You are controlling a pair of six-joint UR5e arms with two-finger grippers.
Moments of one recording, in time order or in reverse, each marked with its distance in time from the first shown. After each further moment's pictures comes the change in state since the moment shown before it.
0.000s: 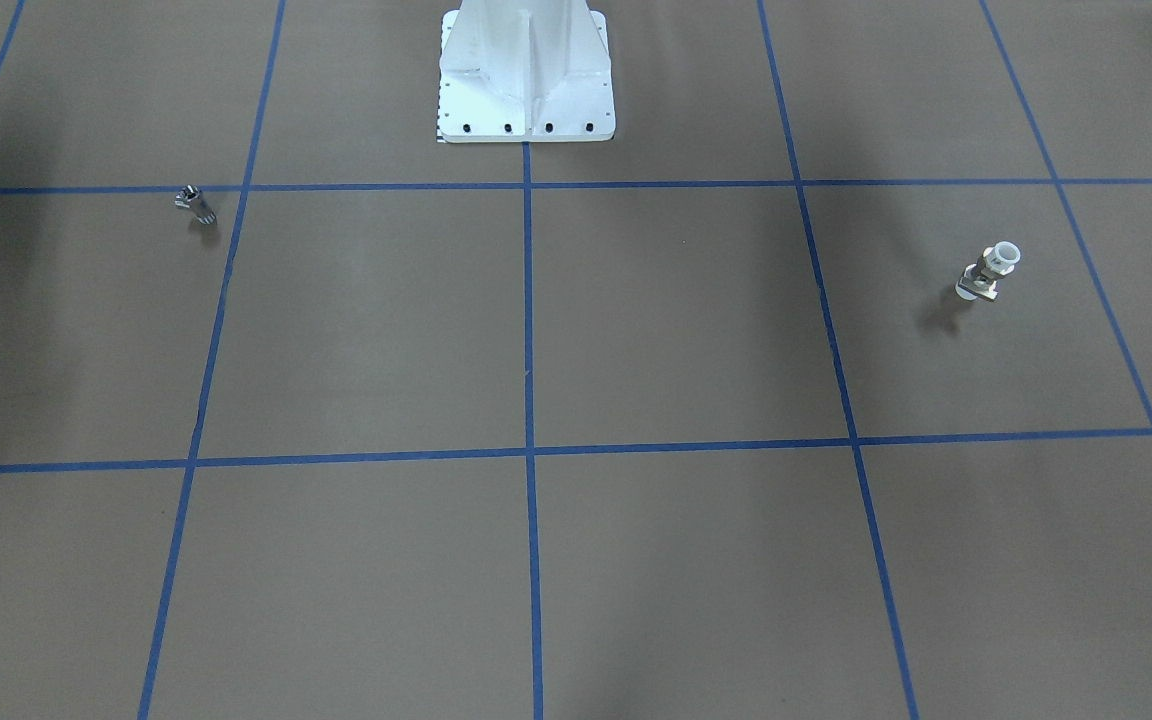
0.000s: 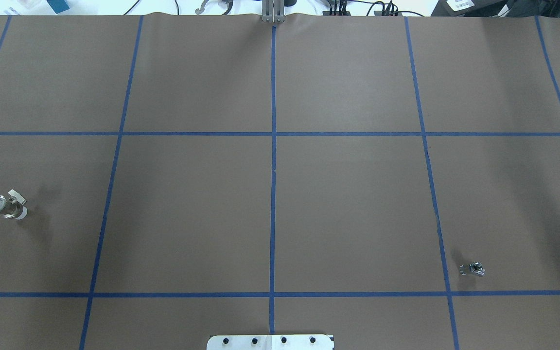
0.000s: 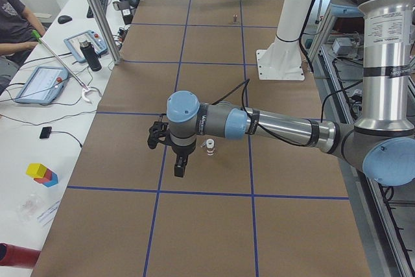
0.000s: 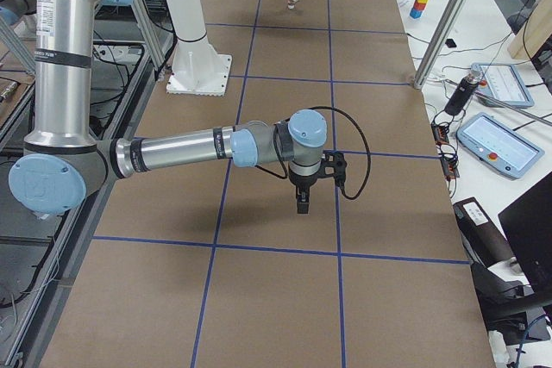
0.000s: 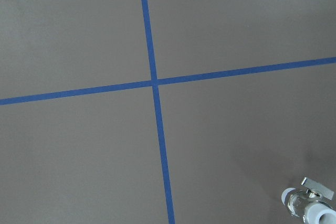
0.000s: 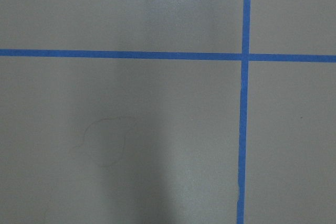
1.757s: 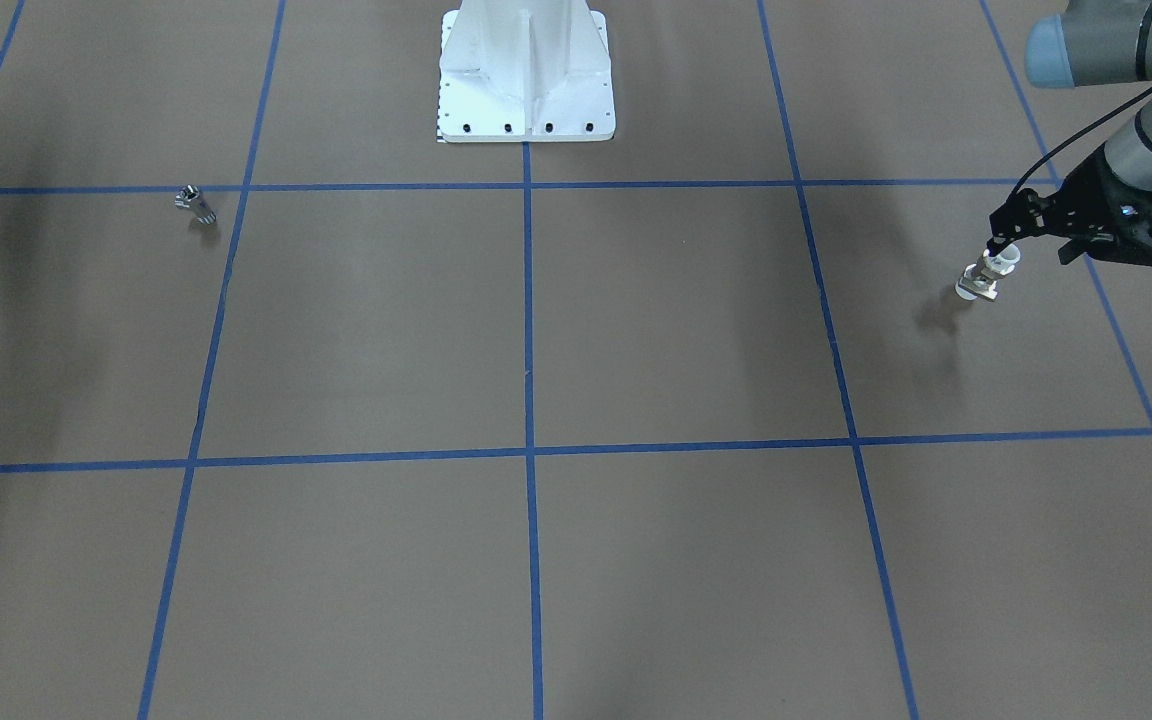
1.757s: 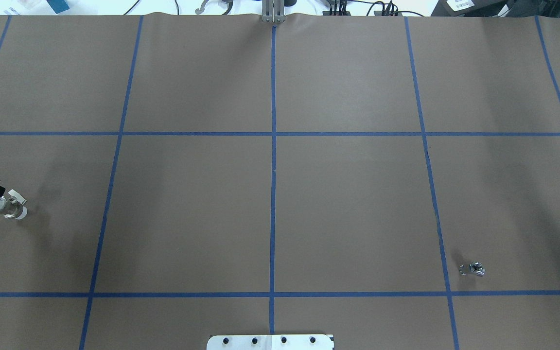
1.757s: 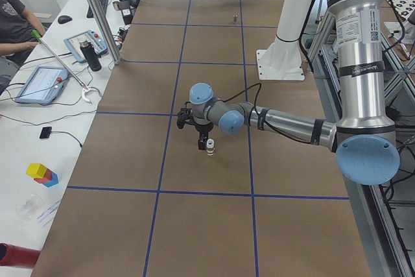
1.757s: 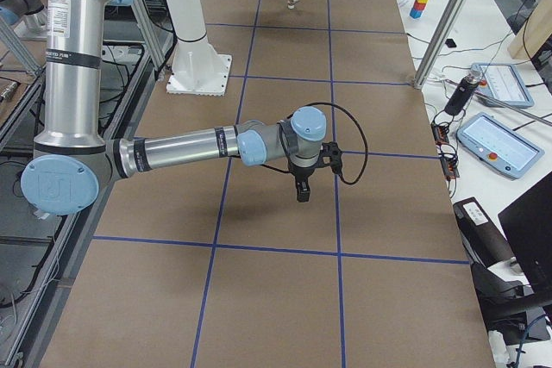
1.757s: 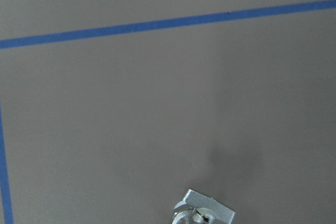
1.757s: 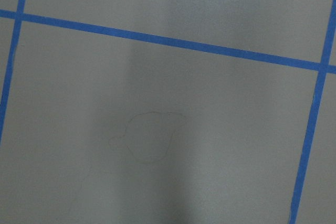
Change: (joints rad) left arm 0.508 0.077 -0.032 -0.369 0.069 -0.568; right arm -0.121 0.003 -0.012 0.069 0.016 0.009
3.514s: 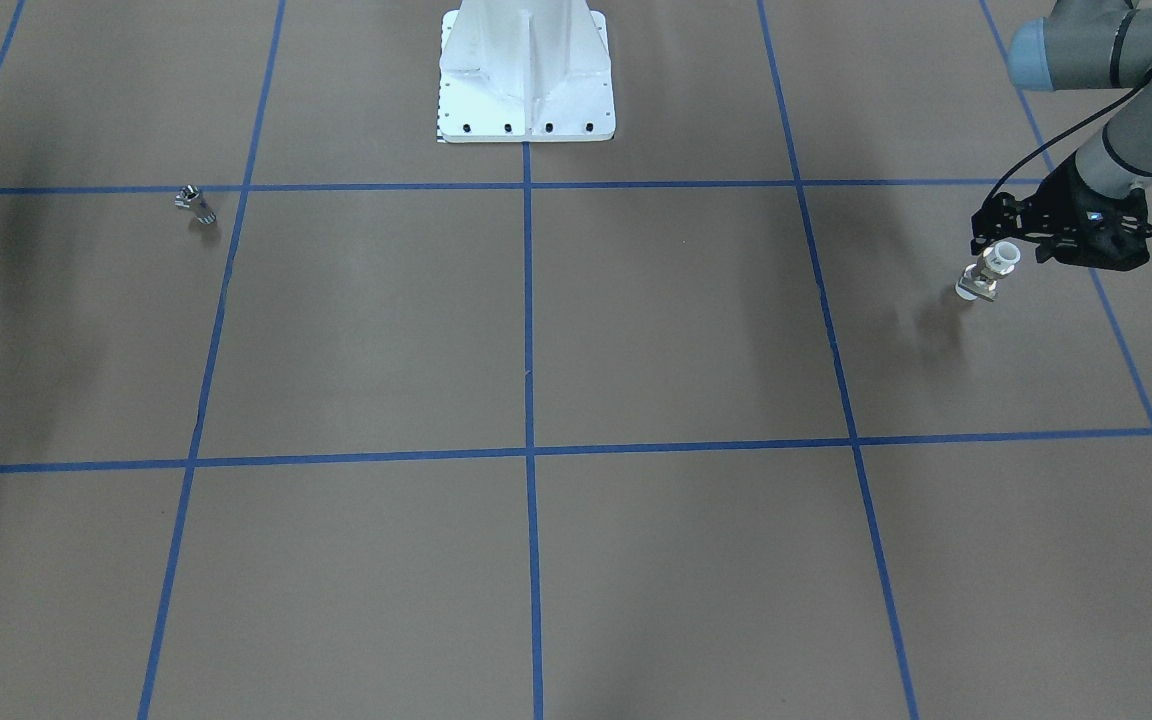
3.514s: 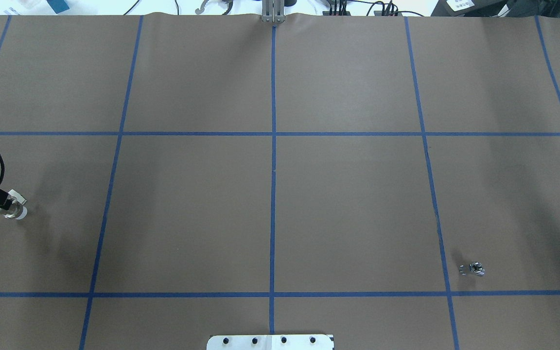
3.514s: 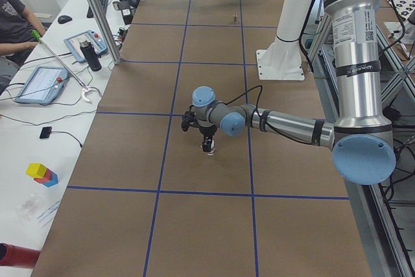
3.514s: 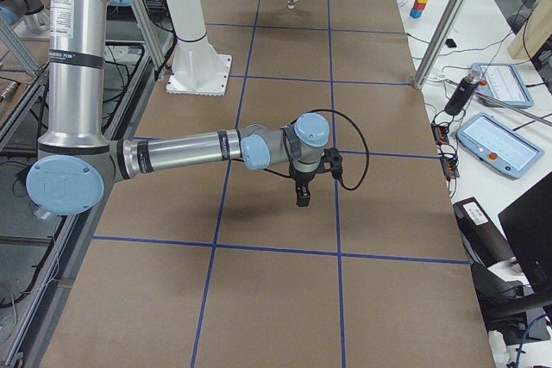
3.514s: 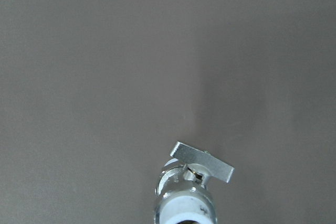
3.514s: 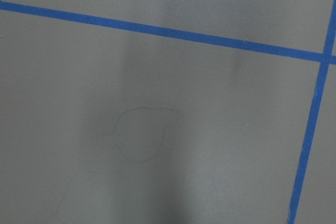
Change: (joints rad) left arm 0.062 0.001 0.019 -0.001 0.037 -0.001; right arm -0.017 0.012 -0.039 0.000 -0.008 -0.001
